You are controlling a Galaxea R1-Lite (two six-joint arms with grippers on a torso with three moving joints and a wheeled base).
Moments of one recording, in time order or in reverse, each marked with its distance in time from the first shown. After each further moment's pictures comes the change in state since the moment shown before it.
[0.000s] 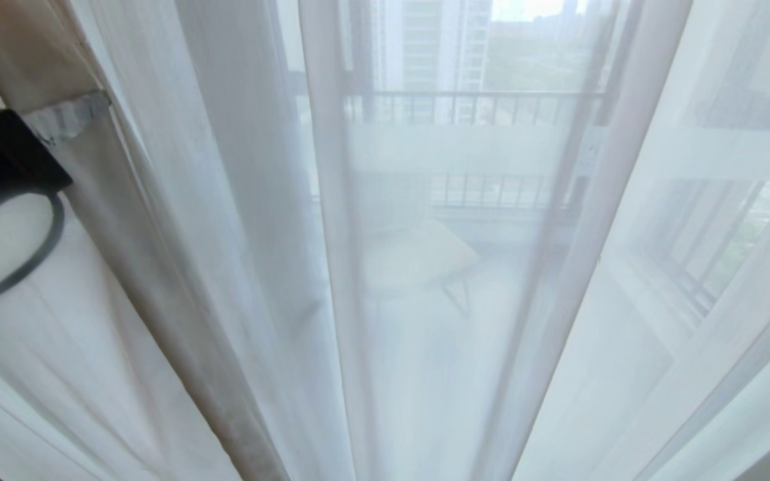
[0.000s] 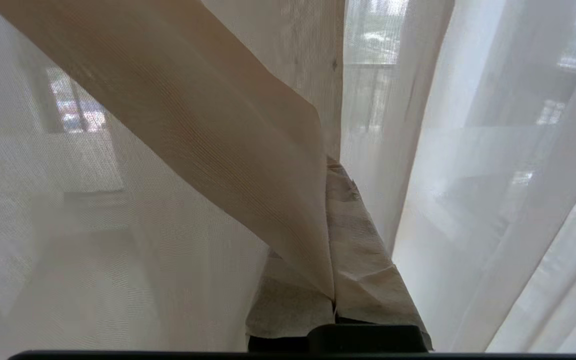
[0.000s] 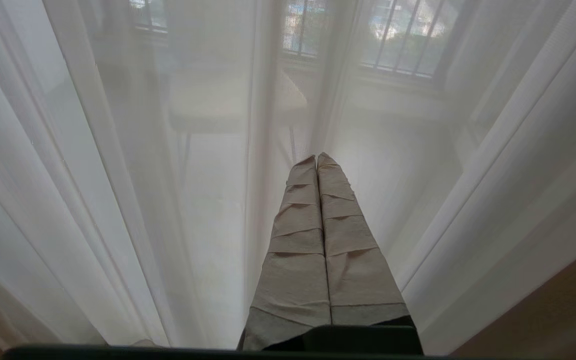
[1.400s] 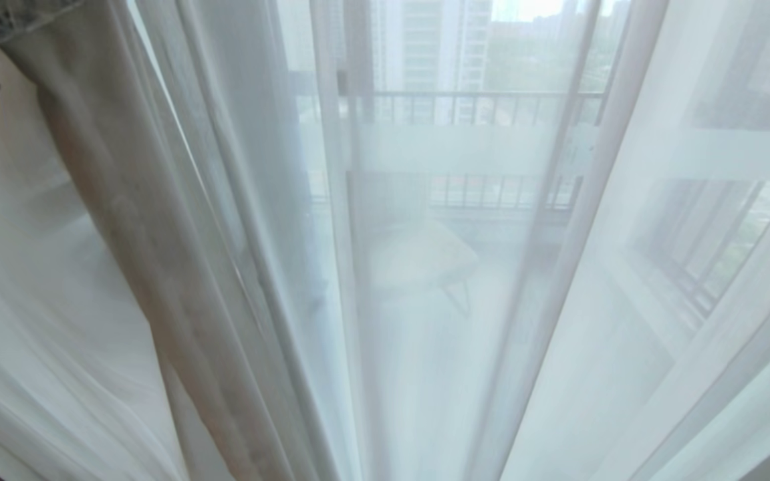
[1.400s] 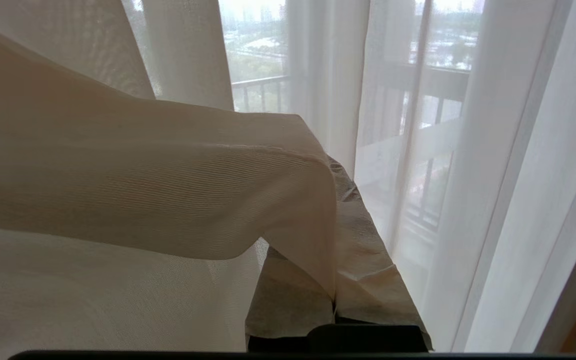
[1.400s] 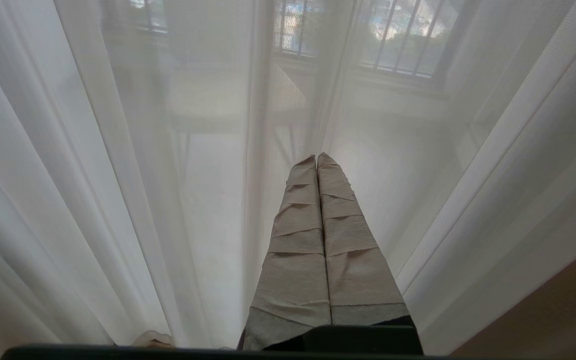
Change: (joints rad) left arm -0.361 -0.043 -0.331 0.350 0.016 0.104; right arm 0.000 0.000 0.000 0.000 0.000 -0.001
